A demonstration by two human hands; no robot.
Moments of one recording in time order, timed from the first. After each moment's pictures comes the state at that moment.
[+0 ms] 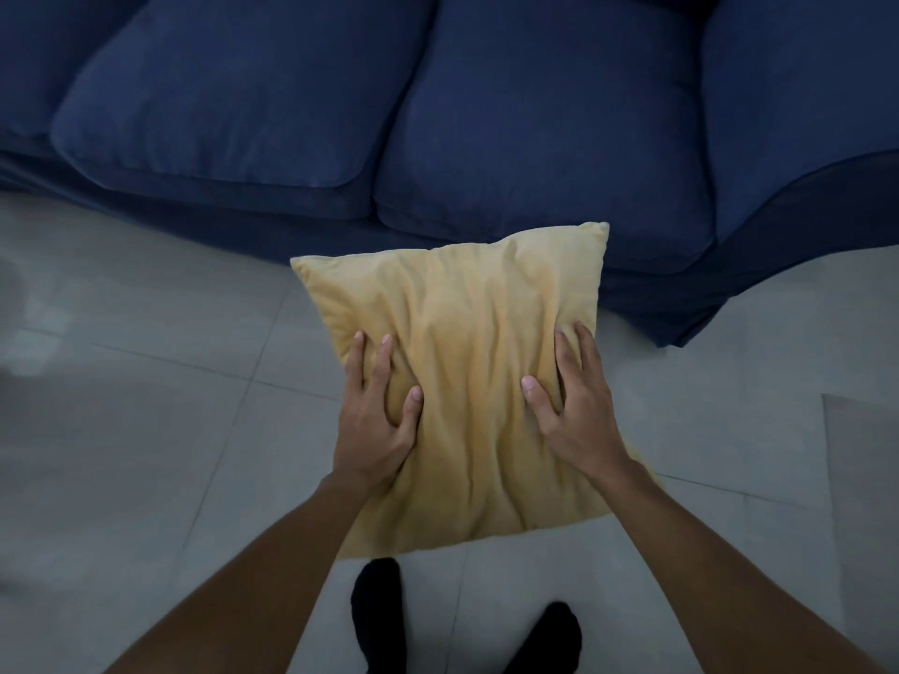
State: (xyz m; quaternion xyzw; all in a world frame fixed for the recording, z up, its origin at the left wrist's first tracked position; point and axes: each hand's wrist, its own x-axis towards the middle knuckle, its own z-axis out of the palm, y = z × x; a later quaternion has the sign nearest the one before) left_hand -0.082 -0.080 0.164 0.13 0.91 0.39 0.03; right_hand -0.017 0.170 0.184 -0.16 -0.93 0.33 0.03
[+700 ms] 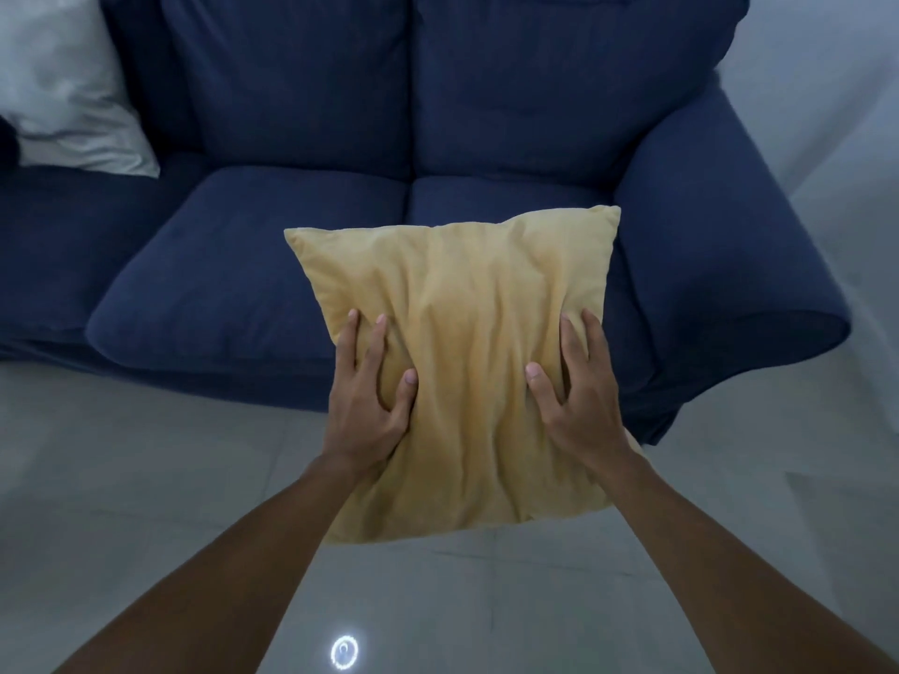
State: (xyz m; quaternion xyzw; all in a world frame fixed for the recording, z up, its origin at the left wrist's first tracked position) left_hand -0.253 -0.046 0.326 0.24 0.87 0.42 -0.07; right_hand -0.148 0.190 0.342 -0.17 -0.91 0.30 0.21
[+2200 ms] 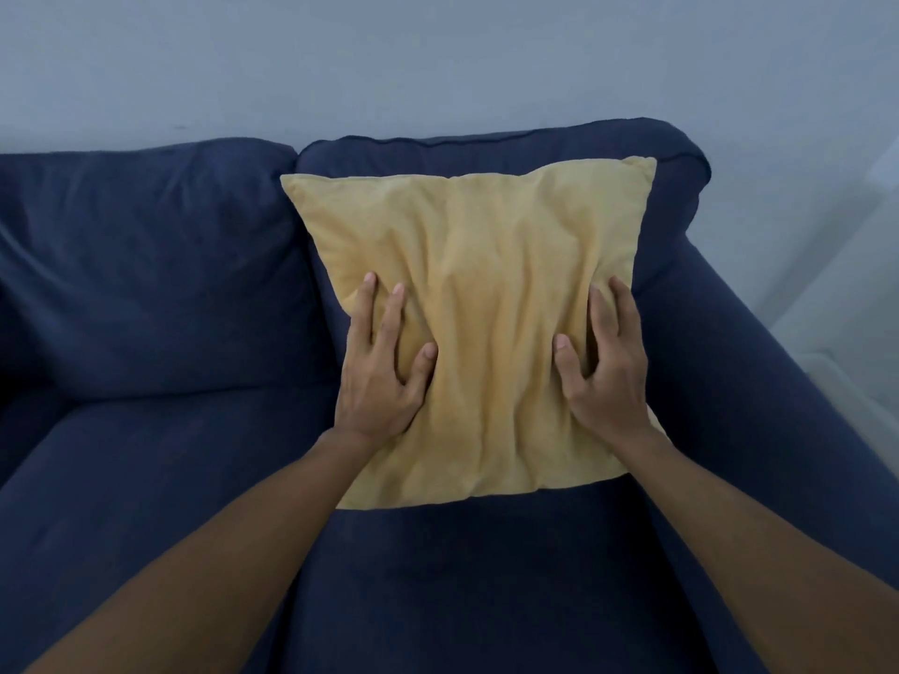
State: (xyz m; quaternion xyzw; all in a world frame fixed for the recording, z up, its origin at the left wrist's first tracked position) left_hand -0.663 0.285 0.393 0.38 0.81 0.40 -0.20; right_hand -0.521 0.507 0.391 -0.17 -0.85 0.24 0.43
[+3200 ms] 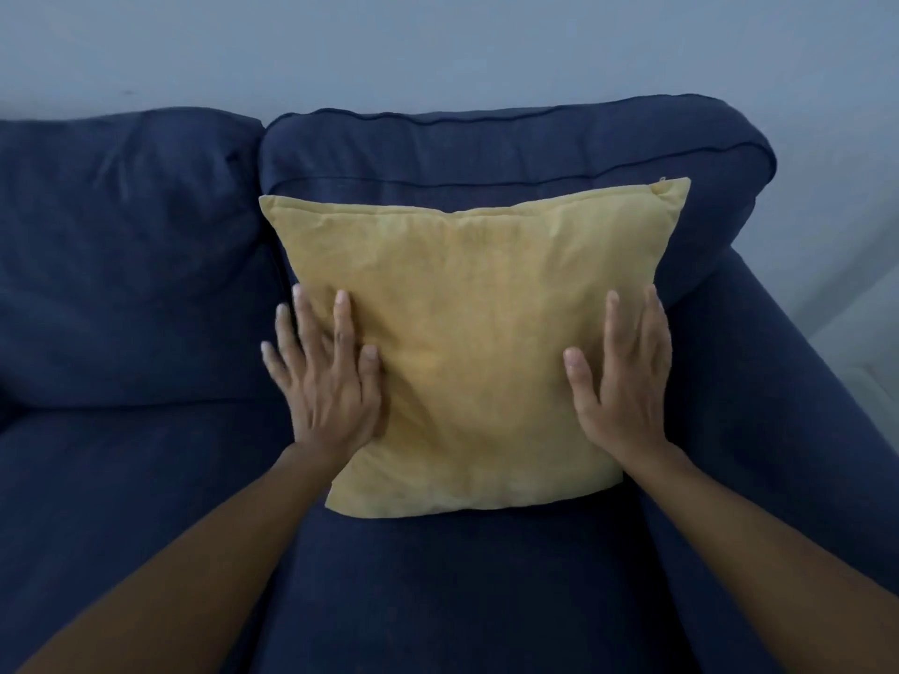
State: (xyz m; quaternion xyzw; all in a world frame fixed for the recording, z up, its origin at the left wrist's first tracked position) left_hand -0.745 0.314 0.341 0.23 0.93 0.24 -0.18; right_hand -0.582 0.576 0.347 -0.23 -0.91 0.15 0.31
